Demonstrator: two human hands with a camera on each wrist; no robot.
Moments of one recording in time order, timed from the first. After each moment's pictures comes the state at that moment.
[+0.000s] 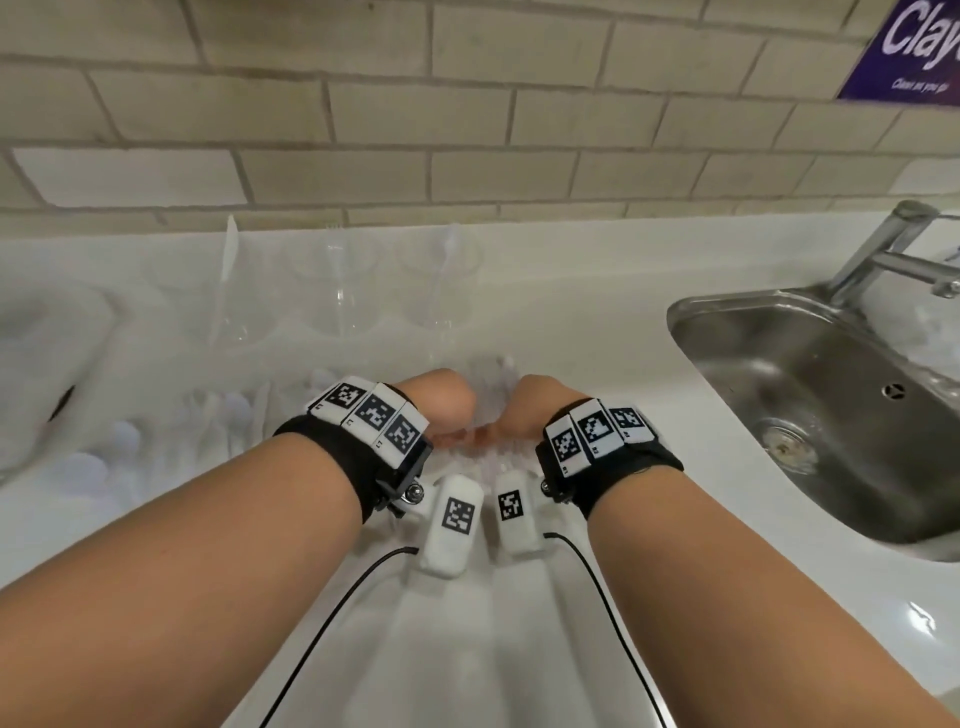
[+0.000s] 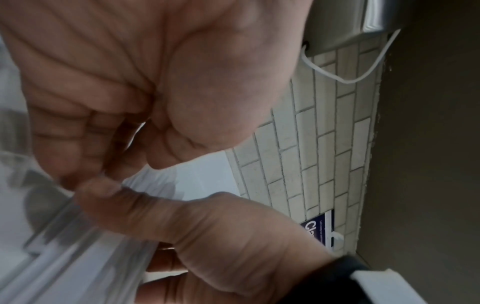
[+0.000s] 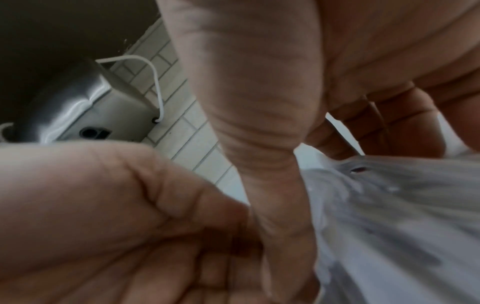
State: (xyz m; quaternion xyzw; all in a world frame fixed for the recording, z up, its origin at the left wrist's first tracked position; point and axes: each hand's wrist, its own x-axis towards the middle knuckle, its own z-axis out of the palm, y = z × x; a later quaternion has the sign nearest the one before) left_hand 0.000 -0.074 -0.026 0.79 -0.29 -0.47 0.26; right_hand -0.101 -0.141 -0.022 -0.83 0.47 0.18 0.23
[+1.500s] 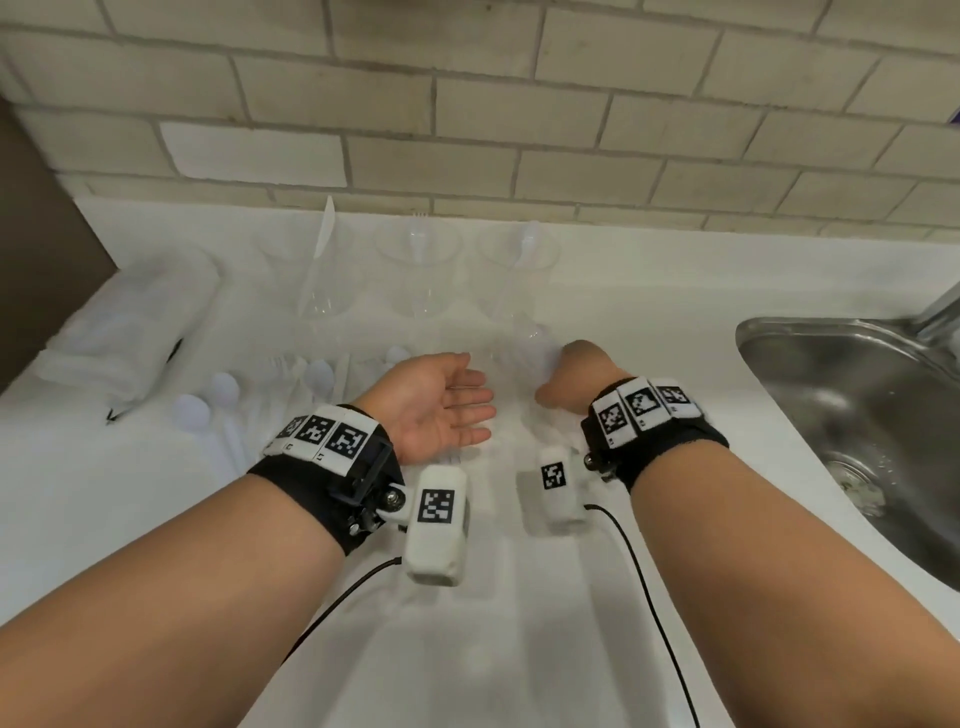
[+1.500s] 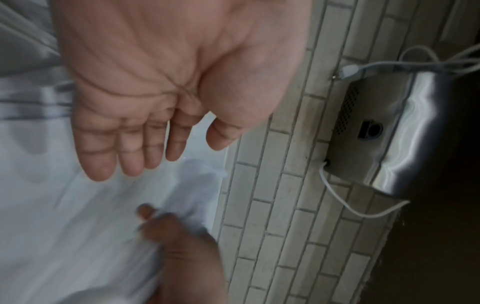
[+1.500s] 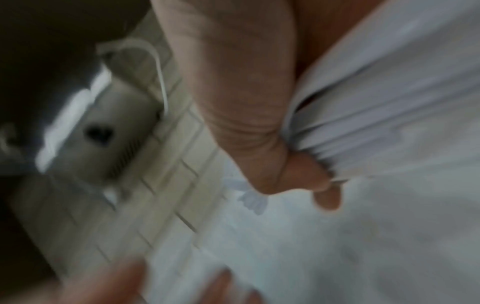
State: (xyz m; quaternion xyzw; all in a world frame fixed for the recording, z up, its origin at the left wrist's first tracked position) left_hand 0.035 0.007 -0.021 0.56 -0.05 -0.59 0.58; right_hand -0.074 -0.126 -0.002 -0.86 0.46 0.06 0.23
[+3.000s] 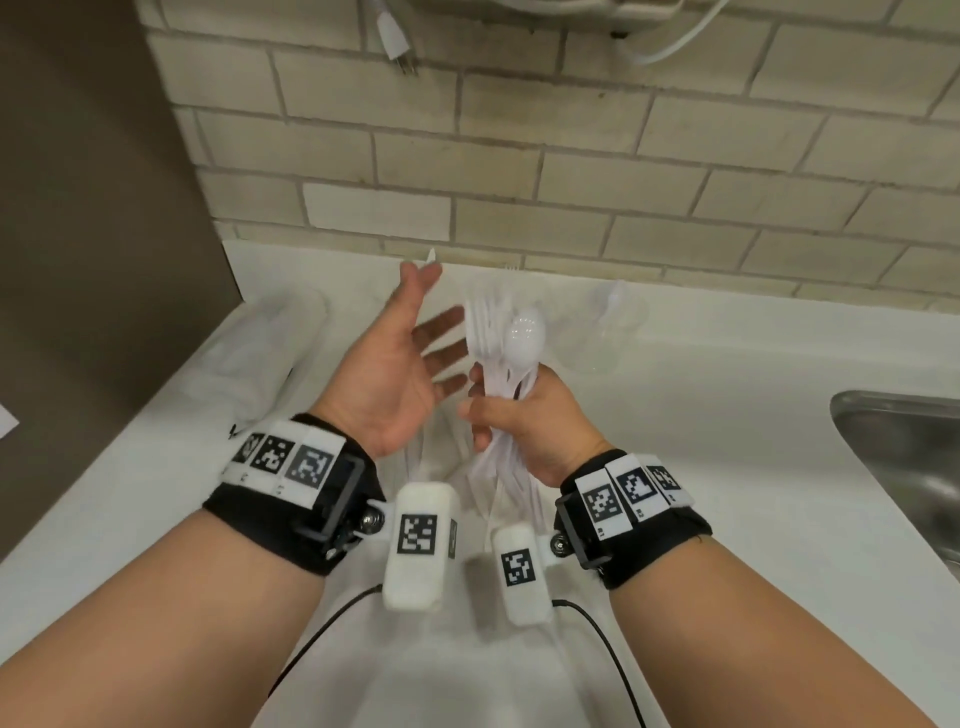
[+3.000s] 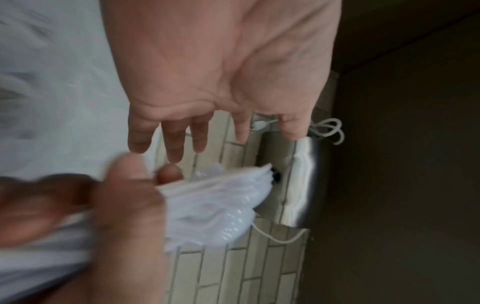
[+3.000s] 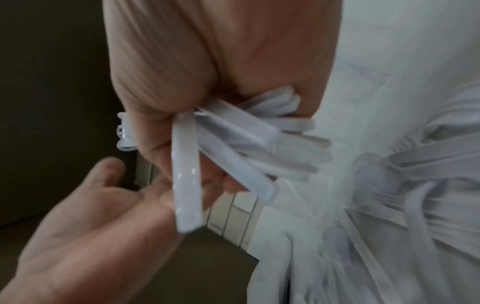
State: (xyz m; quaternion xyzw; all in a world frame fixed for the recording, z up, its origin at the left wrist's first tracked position) left_hand 0.100 0.086 0.036 0.44 -0.20 -0.40 0.78; right_hand -0.003 -0.022 0.001 -0.66 0.13 -0.19 0.72
